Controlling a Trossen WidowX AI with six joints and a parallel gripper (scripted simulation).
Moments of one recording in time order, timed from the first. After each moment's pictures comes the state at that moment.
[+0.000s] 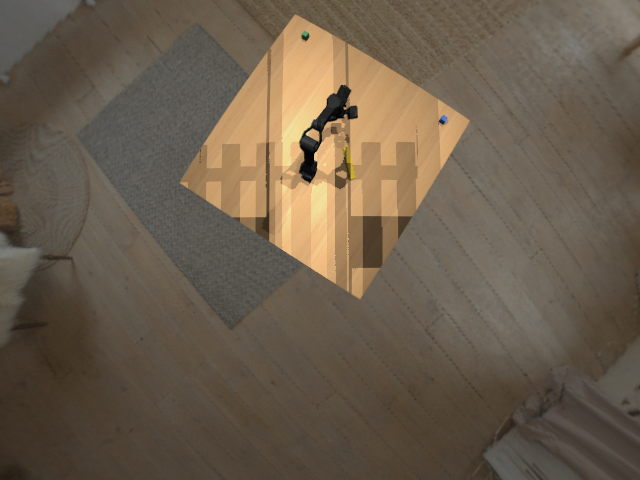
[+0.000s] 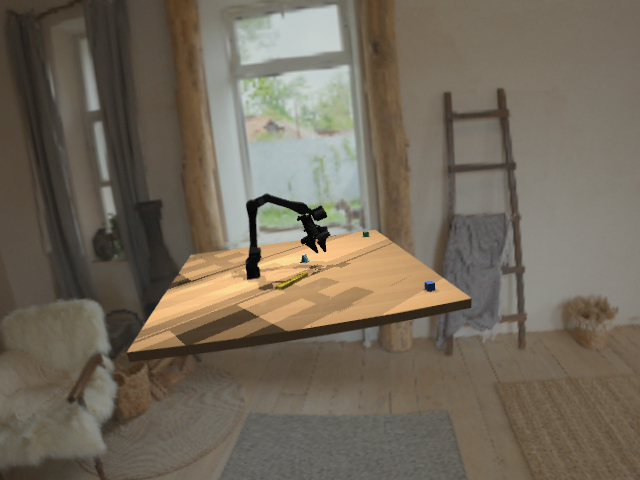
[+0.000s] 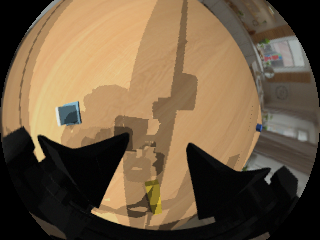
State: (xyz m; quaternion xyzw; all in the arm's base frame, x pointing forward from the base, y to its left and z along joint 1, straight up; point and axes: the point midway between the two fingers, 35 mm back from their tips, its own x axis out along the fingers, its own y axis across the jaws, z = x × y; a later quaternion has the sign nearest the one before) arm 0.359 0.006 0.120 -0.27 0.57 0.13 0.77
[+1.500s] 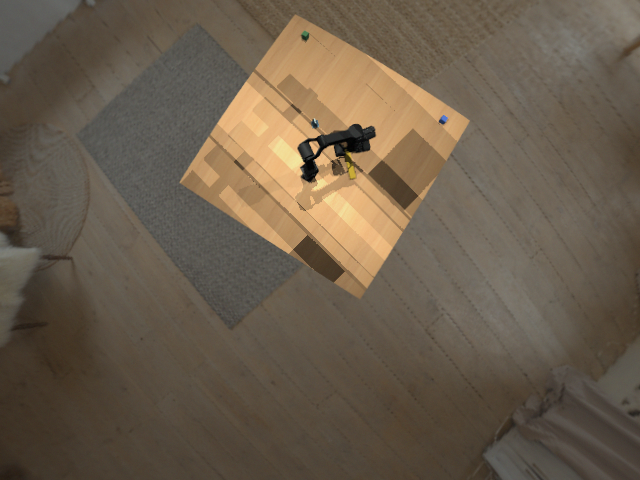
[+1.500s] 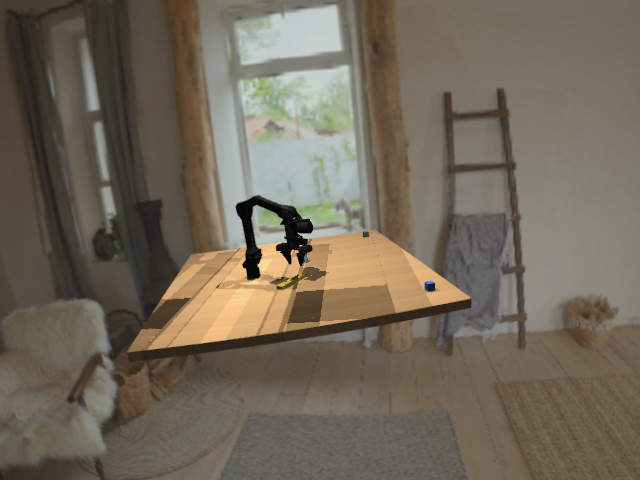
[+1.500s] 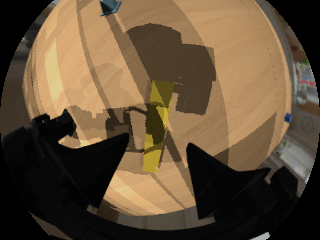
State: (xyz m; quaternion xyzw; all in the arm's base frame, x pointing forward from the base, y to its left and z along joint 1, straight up) arm 0.221 -0.144 0.117 -0.28 0.65 0.26 0.66
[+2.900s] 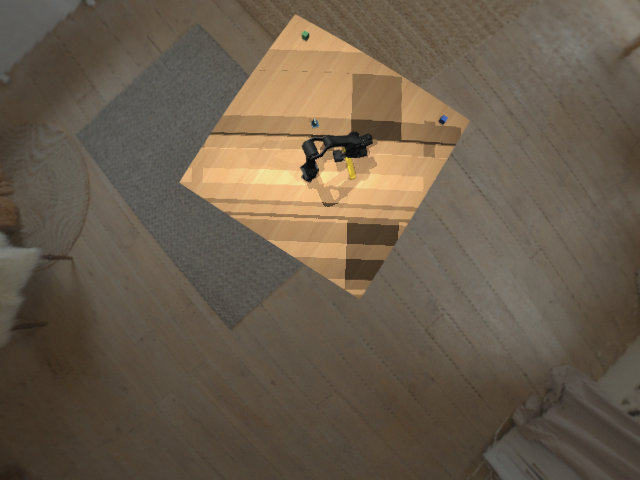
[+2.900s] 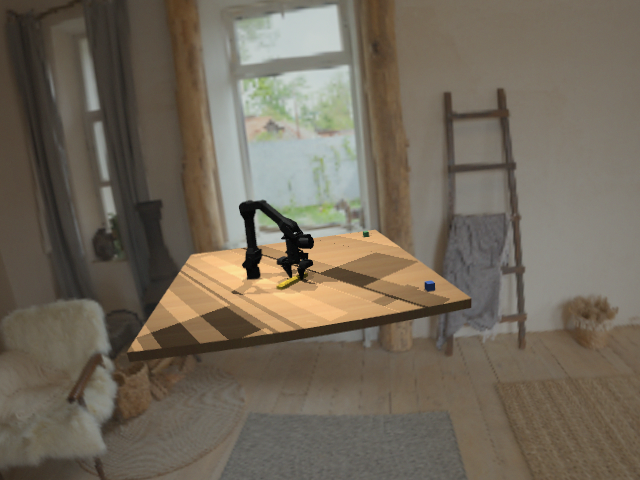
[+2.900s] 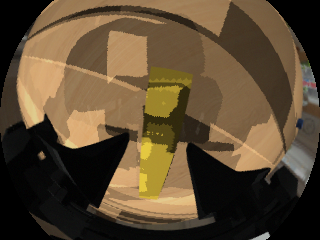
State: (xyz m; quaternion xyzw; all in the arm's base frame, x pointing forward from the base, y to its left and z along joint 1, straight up) arm 0.217 -0.145 0.046 -0.28 0.65 0.26 0.66
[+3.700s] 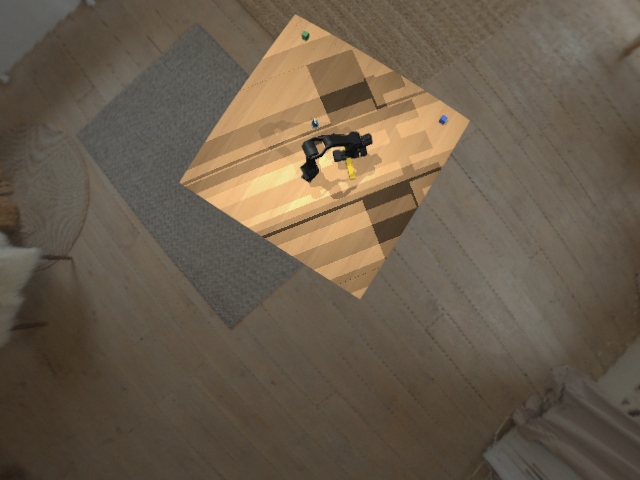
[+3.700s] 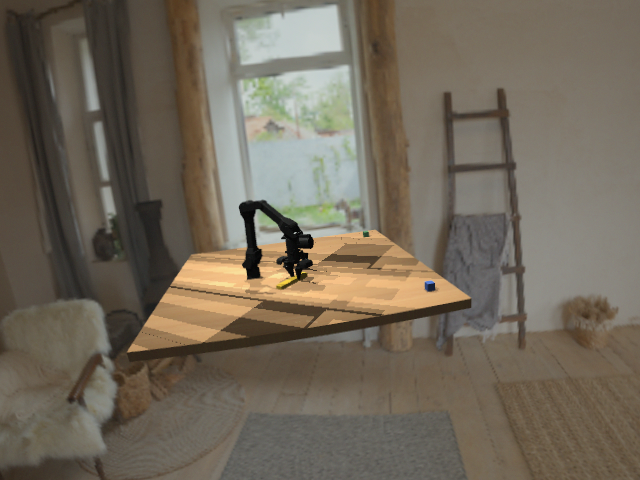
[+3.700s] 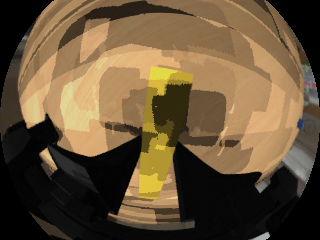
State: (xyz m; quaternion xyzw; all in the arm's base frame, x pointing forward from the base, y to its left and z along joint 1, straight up) arm 0.215 -0.144 0.047 -0.28 0.65 0.27 0.65
